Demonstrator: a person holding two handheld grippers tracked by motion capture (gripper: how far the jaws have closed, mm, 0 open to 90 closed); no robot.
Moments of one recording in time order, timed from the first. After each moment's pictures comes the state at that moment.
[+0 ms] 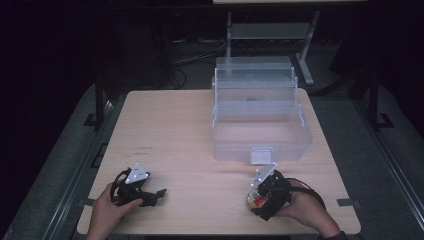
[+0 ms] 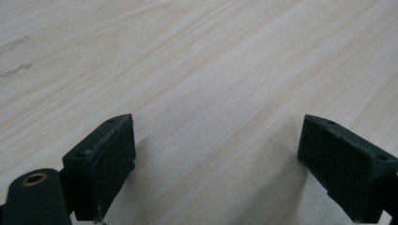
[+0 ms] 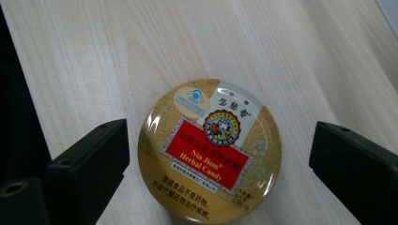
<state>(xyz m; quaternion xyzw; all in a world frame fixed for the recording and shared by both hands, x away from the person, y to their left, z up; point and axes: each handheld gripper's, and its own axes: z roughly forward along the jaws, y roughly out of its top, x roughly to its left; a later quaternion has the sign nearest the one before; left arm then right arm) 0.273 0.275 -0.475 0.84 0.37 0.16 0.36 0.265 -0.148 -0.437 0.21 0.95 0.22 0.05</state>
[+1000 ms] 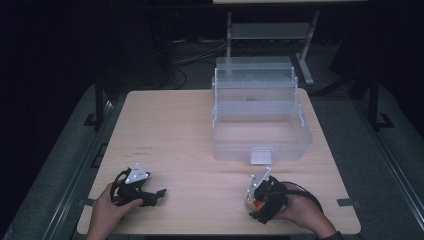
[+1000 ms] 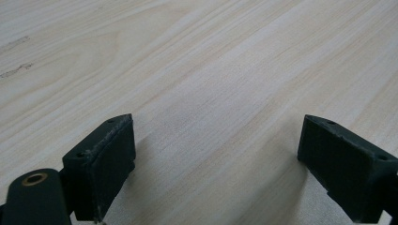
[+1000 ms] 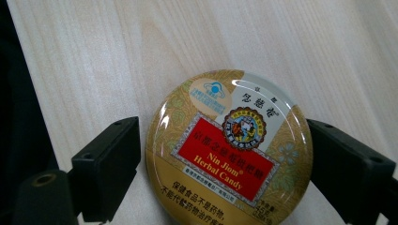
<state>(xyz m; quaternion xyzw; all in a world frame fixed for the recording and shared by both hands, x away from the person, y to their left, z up) 0.273 0.275 -0.475 0.84 0.37 0.16 0.36 0.261 -0.140 -0.448 0.19 0.96 0.19 0.04</state>
